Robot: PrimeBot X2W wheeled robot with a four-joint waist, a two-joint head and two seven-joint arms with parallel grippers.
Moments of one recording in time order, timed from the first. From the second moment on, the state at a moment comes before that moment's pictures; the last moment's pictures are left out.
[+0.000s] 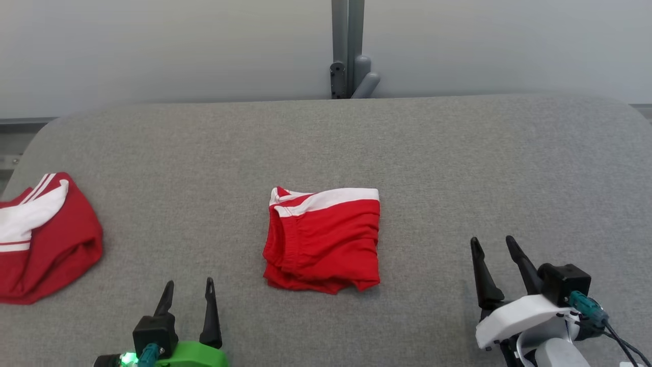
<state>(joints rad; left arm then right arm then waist) -0.01 0.05 -0.11 0.39 -0.15 0.06 -0.26 -0.08 -0.05 0.03 0.35 0.22 0.13 -0.26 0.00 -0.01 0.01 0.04</state>
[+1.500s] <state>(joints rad) -0.06 0.05 -0.19 0.39 -0.17 0.05 -0.26 -0.38 -0.05 0.21 0.80 0.40 0.13 -0.26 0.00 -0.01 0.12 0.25</state>
